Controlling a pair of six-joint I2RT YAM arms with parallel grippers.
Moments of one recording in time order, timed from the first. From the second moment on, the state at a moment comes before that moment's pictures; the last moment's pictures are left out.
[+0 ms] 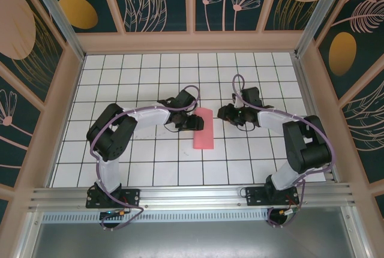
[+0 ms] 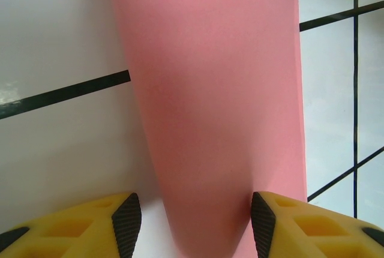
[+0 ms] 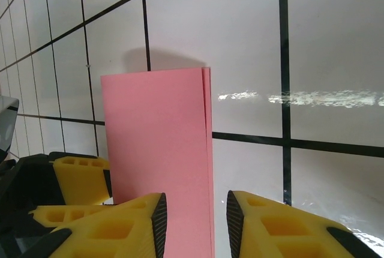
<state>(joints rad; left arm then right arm) -0.72 1.94 1.18 -0.35 0.30 -0.63 0.30 1.60 0.77 -0.10 -0.54 0.60</state>
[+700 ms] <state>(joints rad) -0.73 1.95 1.20 -0.38 0.29 -0.61 0.36 1.64 0.77 -0.10 -0.55 0.61</state>
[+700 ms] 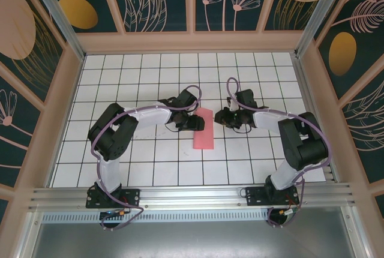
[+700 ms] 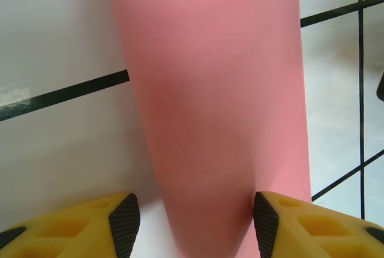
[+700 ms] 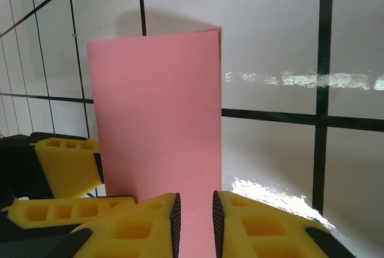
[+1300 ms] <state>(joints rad) -0.73 1.95 1.20 -0.38 0.29 -0.61 0.42 1.72 0.82 -0.10 -0.56 0.63</state>
